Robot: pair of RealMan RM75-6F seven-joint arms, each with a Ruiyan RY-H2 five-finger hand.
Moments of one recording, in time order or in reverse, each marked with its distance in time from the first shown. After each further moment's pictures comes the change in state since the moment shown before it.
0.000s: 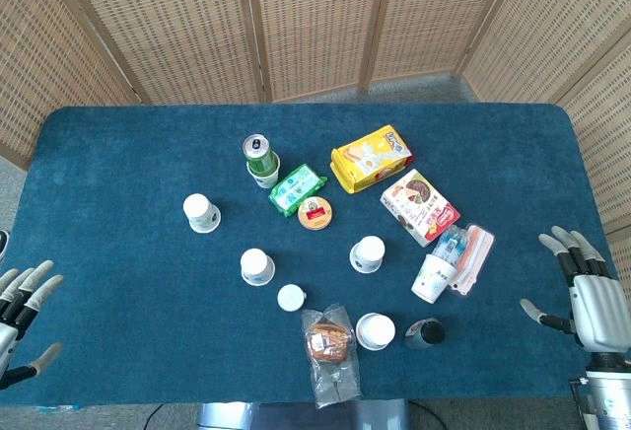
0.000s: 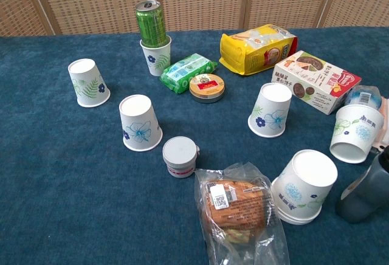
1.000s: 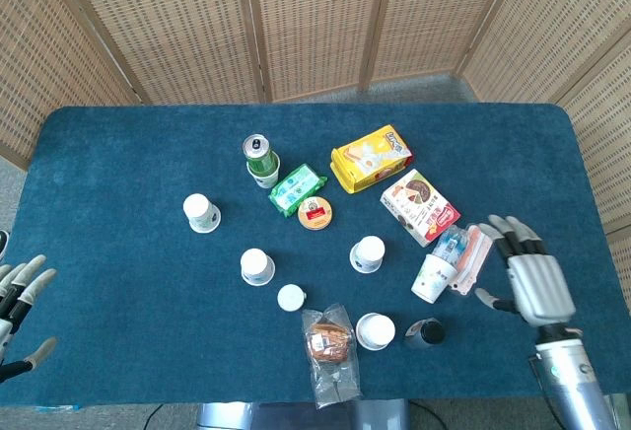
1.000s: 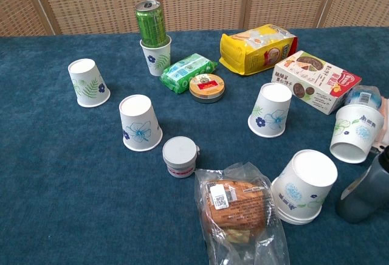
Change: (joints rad) left arm -0.012 0.005 -0.019 -0.014 -0.056 -0.034 -0.003; right arm 0.164 -0.067 0.038 -0.065 0.047 -0.203 -0.243
